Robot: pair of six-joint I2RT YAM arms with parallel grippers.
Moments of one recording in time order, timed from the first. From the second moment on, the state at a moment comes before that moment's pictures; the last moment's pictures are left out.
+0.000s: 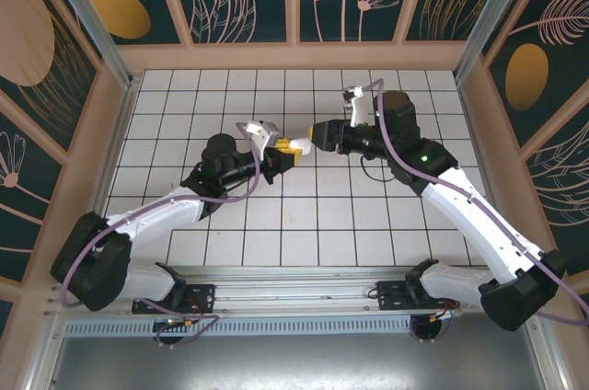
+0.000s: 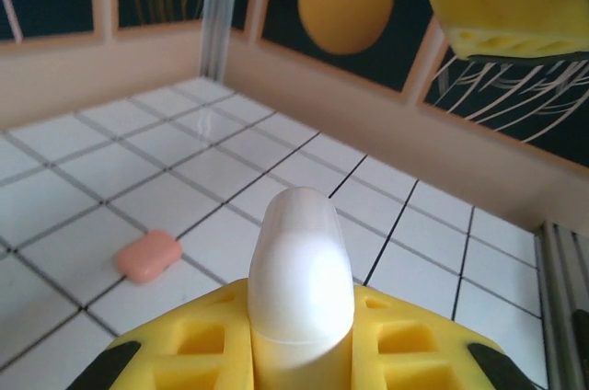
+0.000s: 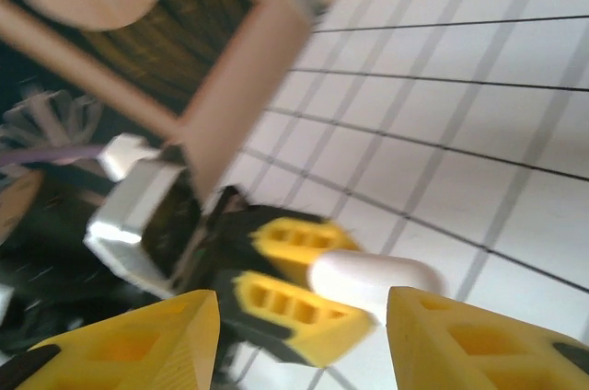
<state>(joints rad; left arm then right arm) -0.62 1.38 0.71 0.53 0.49 -0.21 0.58 1.16 1.17 -0.44 -0.34 0.52</state>
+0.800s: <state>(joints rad) -0.61 1.98 1.03 0.27 0.34 -0.42 0.19 1.04 0.60 -0.19 0.21 0.53</state>
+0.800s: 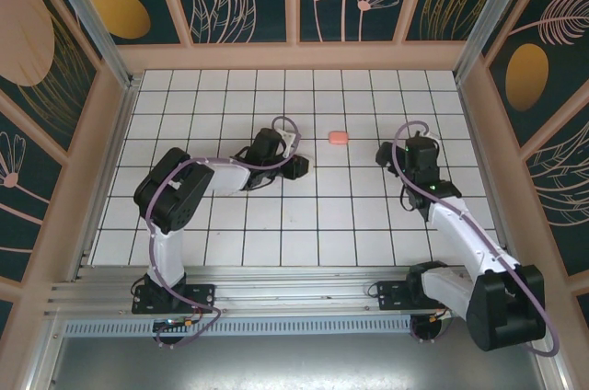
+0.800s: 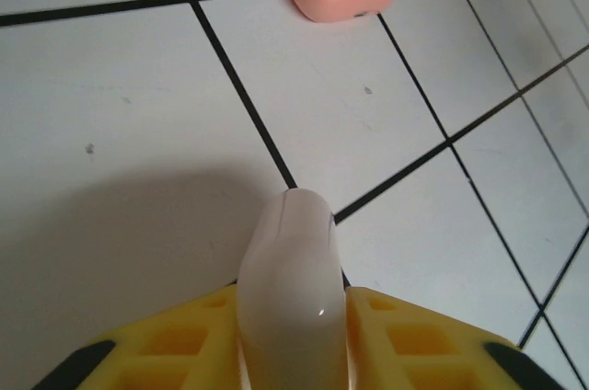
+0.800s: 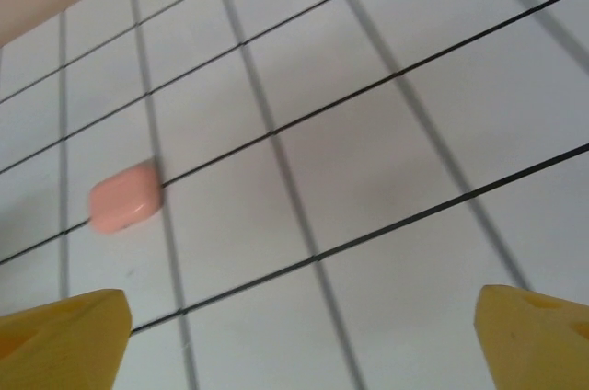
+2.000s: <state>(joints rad) -0.22 1.40 0.58 0.35 -0.19 -0.02 0.01 1.43 0.21 0.99 0.18 0.15</state>
